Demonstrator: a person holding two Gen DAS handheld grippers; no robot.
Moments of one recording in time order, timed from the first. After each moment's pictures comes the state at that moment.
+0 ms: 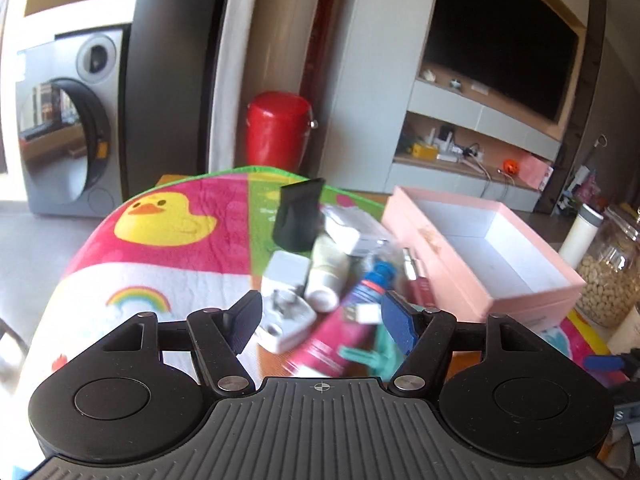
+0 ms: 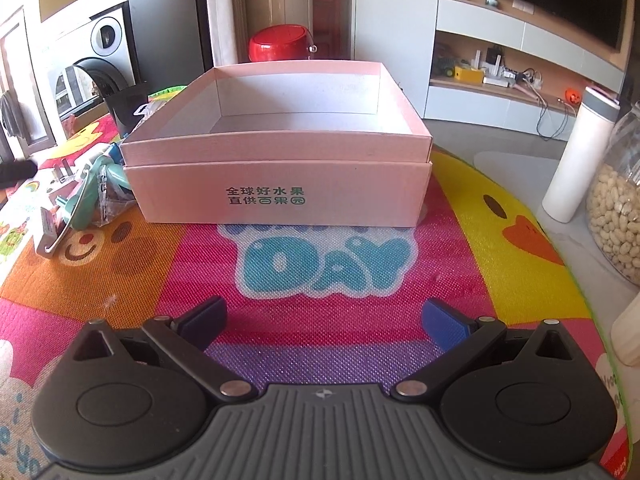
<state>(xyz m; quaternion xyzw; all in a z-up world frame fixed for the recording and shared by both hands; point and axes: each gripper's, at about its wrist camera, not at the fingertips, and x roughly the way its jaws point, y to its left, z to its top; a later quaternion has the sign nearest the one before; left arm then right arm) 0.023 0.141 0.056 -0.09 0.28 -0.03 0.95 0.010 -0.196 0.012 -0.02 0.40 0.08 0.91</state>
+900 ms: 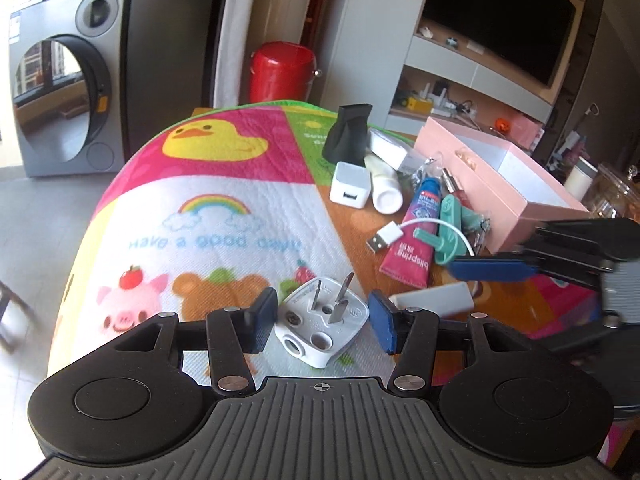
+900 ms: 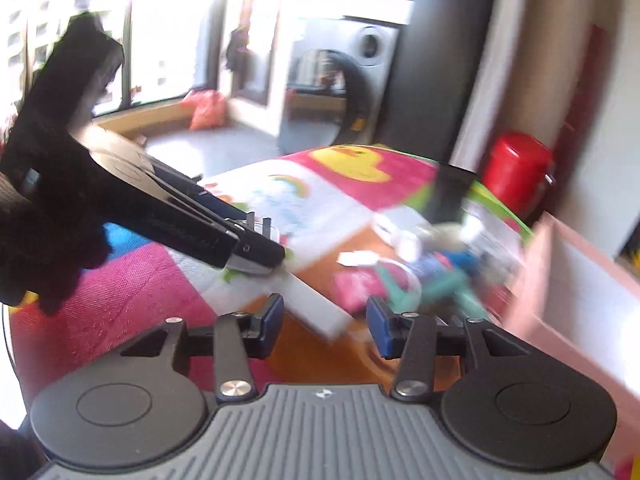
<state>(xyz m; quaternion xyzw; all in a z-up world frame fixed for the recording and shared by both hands) -0.039 0.199 0.022 -0.09 0.34 -0.05 0.93 -0.016 -0.005 0.047 -0.22 0.28 0.39 0.85</state>
